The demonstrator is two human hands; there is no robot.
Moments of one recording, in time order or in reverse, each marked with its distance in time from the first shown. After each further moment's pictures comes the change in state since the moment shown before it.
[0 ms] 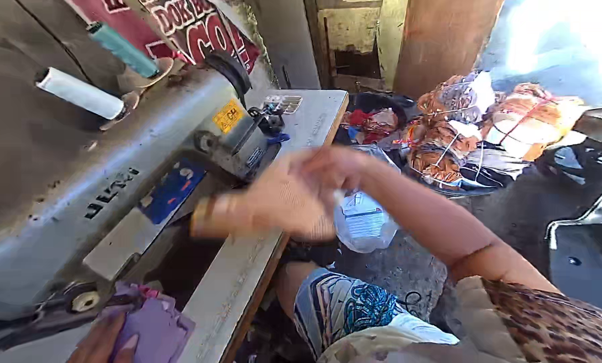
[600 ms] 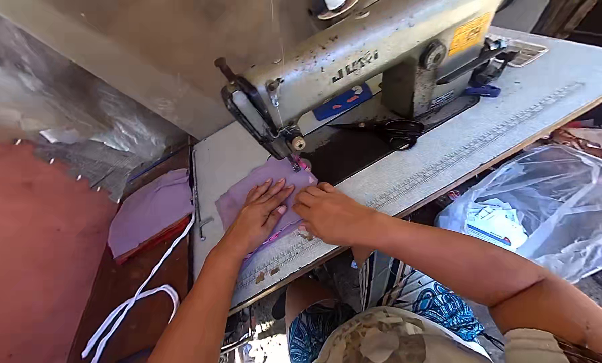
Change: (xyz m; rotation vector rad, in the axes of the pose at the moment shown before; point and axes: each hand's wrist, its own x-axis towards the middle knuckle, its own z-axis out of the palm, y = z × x) left_hand -0.049 0.002 0.021 -0.129 0.155 0.062; right_hand 0.081 0.149 0.236 -1.425 -0.761 -0.464
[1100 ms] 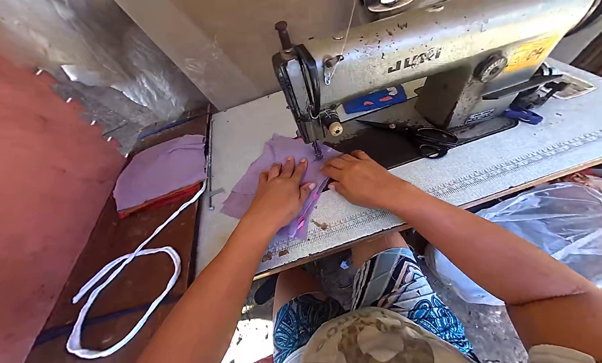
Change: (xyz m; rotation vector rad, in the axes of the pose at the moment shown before) left_hand 0.028 0.050 -0.007 0.262 -0.182 -0.441; right_hand 0.015 0.048 -0.014 -0.180 0.065 0.039
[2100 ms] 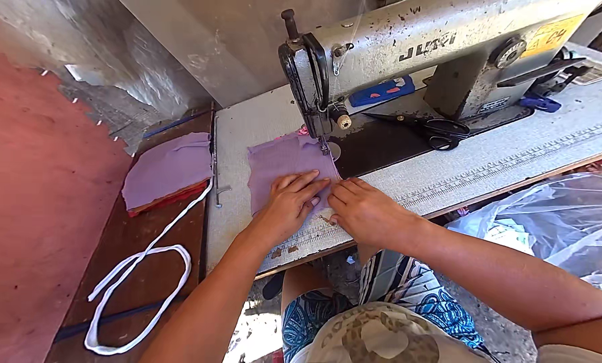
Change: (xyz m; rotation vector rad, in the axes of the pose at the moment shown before) left_hand -0.027 -0.023 0.022 -0.234 0.190 0.397; right_hand -0.036 -0.052 0.022 -0.118 0.183 -0.161
